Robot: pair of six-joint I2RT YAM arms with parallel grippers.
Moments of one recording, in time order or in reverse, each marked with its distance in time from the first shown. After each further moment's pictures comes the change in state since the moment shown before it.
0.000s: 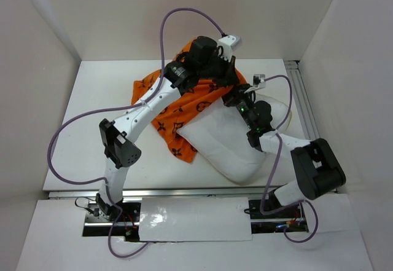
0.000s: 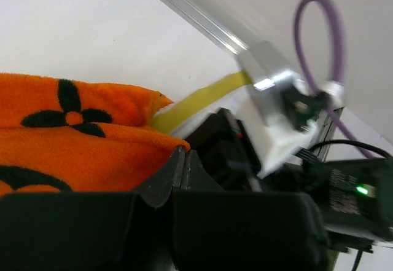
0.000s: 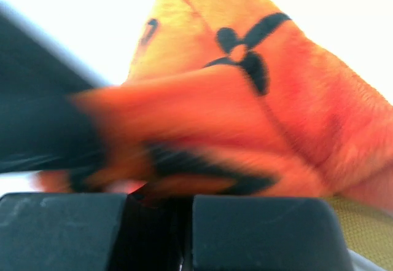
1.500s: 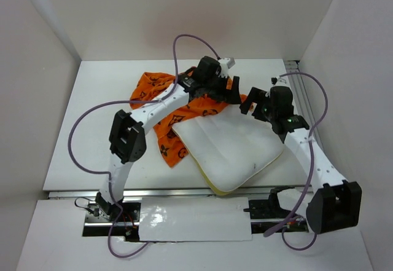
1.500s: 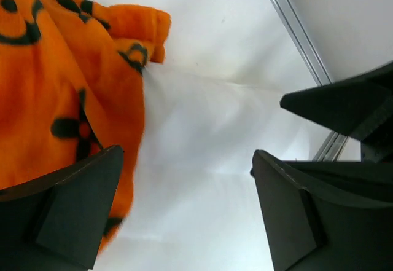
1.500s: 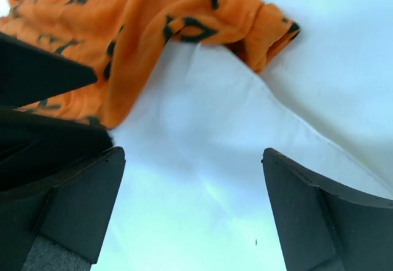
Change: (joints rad) left arm 0.052 0.132 -0.214 0.138 0.025 -0.194; right arm -0.234 -0.256 0.287 -1.373 0.048 -0.116
